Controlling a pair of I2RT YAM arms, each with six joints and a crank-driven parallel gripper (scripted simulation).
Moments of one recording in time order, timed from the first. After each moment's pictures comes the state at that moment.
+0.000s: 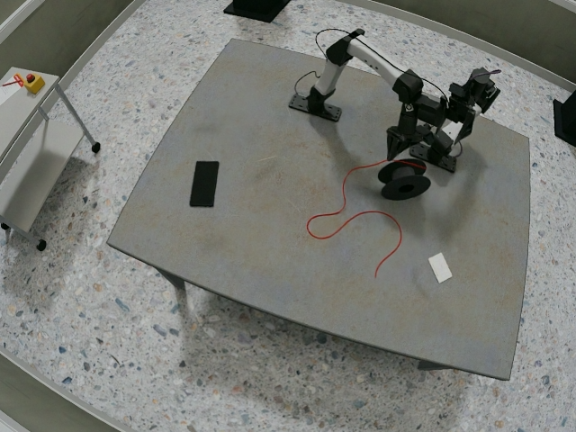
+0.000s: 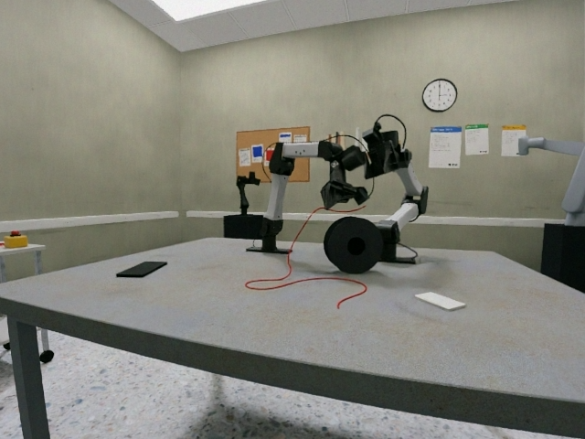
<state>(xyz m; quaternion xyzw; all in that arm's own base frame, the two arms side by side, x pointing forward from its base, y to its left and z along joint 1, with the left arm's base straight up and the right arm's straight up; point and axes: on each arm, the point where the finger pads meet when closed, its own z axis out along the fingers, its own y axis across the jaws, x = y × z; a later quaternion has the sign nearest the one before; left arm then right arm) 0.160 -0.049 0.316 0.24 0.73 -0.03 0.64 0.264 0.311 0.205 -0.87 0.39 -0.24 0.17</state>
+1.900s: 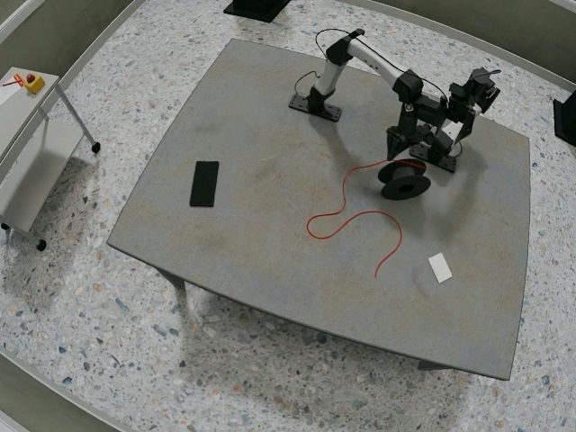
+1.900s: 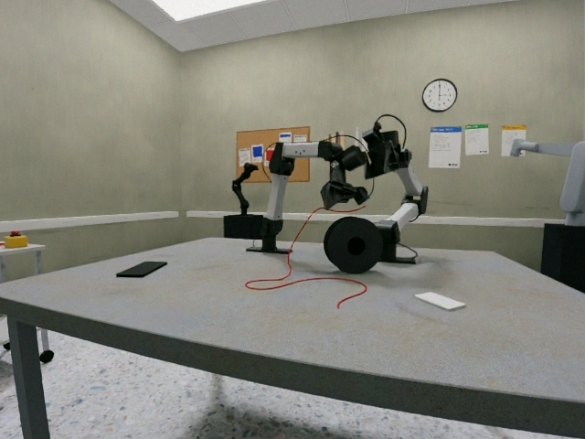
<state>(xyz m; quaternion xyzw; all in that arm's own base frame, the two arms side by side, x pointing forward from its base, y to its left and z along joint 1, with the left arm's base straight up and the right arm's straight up) 0.160 -0.049 0.316 0.24 0.73 -0.03 0.64 0.264 0.311 0.205 -0.87 0.39 -0.24 0.17</state>
